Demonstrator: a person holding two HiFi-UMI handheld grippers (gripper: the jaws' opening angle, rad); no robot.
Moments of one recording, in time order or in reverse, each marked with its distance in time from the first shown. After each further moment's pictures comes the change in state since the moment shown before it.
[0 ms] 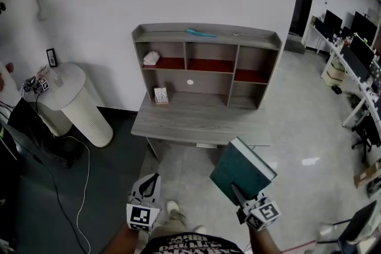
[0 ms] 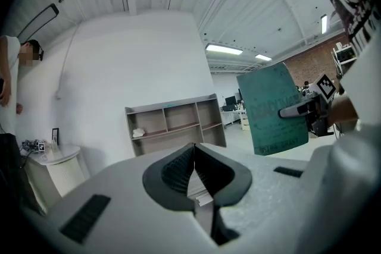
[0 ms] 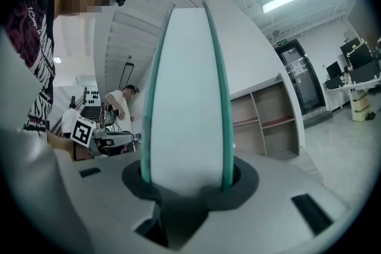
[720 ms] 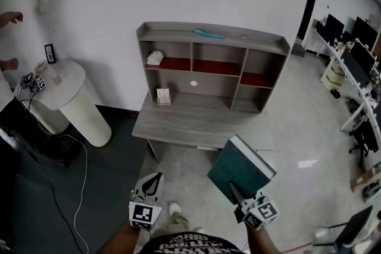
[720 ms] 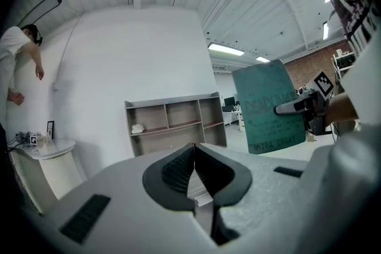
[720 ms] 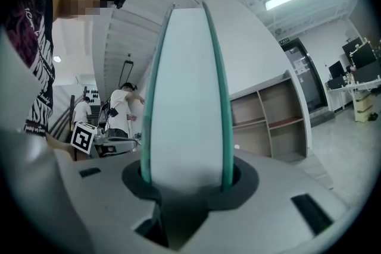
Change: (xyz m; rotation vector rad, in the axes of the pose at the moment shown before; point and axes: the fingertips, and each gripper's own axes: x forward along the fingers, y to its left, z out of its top) left arm 0.028 0.038 -0.020 -0.036 0.013 -0.032; right arm 0.059 0.014 0.005 0.005 -0.010 0.014
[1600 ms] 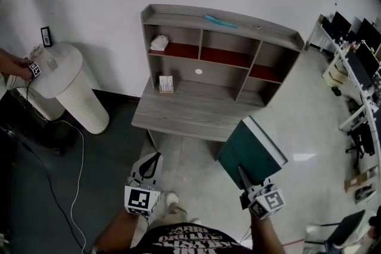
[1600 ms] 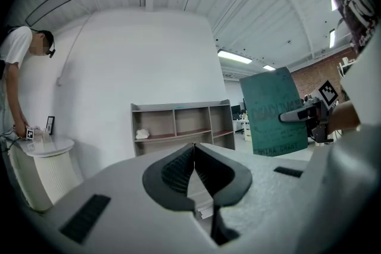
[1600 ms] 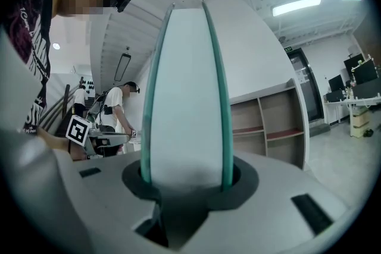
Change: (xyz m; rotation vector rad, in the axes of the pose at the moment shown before) left arm 0.043 0.060 0.024 -0.085 -0.076 0.027; right arm 0.060 -0.022 0.026 -0.086 0.013 -0.051
